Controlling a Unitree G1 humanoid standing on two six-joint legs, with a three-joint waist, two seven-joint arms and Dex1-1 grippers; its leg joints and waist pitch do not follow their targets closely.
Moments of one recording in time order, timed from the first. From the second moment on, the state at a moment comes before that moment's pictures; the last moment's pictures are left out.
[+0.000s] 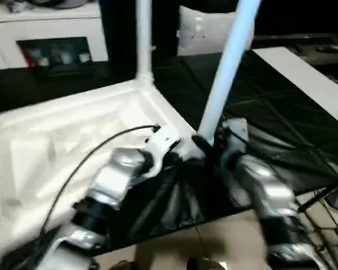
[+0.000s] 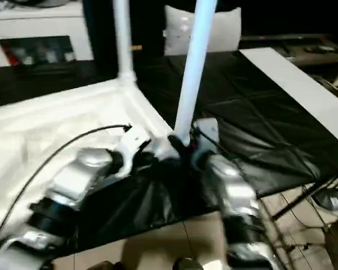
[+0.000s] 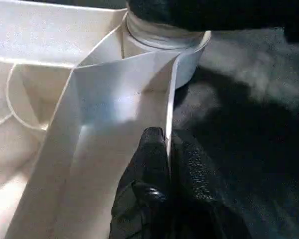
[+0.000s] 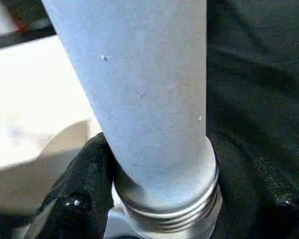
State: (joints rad) left arm -0.54 0.10 -0.26 0.23 0.08 0.68 -0.62; right arm -0.44 0.00 -0.07 0.34 0.17 0.34 0.29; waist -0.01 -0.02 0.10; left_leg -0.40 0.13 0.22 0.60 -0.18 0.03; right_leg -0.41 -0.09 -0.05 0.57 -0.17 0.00
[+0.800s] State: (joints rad) left arm -0.52 0.38 -0.33 0.23 0.06 0.36 -0.95; right arm -0.27 -0.34 0.02 0.12 0.23 0.27 0.79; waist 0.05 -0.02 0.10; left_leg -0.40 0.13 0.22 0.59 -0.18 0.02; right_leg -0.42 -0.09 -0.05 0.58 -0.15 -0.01
